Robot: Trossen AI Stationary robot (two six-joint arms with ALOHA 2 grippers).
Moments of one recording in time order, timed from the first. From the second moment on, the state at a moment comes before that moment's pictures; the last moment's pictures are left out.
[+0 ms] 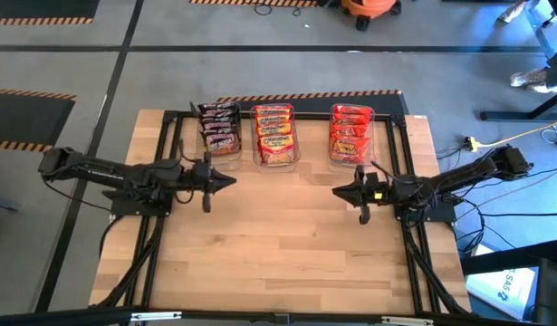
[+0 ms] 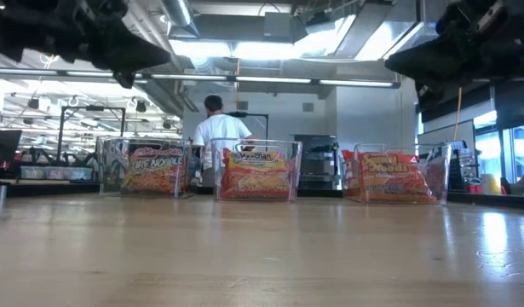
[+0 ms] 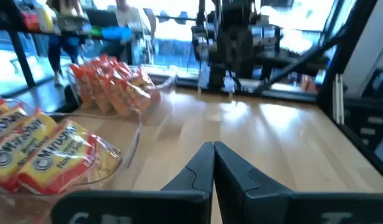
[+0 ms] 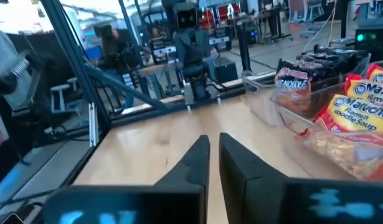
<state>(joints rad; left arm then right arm) -0.05 0.68 0.27 0.32 -0.17 -0.12 0.21 0.81 0.12 0.71 0.23 0.26</state>
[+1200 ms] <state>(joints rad) -0.05 0.00 0.01 0.08 -0.15 -0.16 0.21 0.12 0.01 0.11 0.21 0.26</state>
